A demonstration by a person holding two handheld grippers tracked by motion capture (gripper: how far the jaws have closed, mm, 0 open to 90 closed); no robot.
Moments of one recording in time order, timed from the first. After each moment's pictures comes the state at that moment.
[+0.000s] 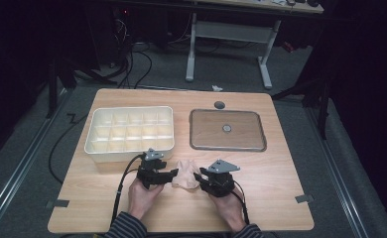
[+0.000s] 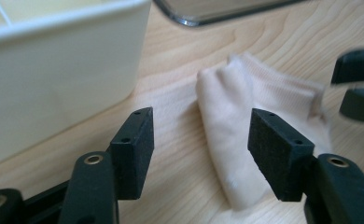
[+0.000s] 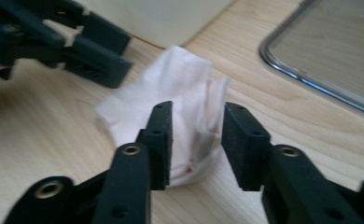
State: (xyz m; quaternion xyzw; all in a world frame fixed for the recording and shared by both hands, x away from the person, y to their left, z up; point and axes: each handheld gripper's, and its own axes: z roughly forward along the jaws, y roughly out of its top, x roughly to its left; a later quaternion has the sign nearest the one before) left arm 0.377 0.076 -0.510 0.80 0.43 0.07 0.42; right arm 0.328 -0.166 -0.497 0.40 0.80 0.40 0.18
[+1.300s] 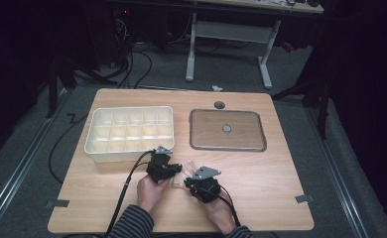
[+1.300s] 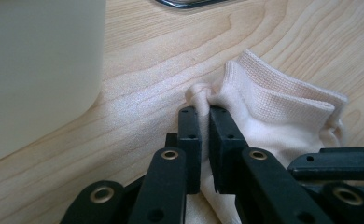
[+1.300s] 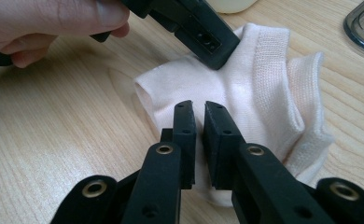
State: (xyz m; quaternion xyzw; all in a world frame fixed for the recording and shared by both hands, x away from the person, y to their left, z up) left arm 0.401 0.052 -0.524 0.81 0.42 0.02 0.40; right arm 0.328 -0.132 -0.526 0.36 0.84 0.37 0.15
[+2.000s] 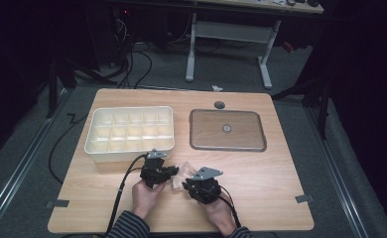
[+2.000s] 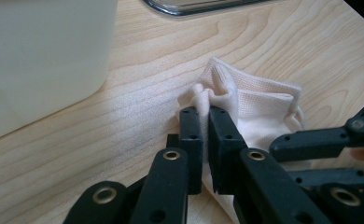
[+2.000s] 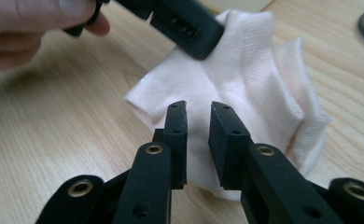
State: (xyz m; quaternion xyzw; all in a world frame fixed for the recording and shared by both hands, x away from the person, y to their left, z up) left arm 0.382 0.068 -0.516 0.80 0.43 0.02 0.43; right arm 0.325 -0.133 -0.523 0.36 0.84 0.39 0.13
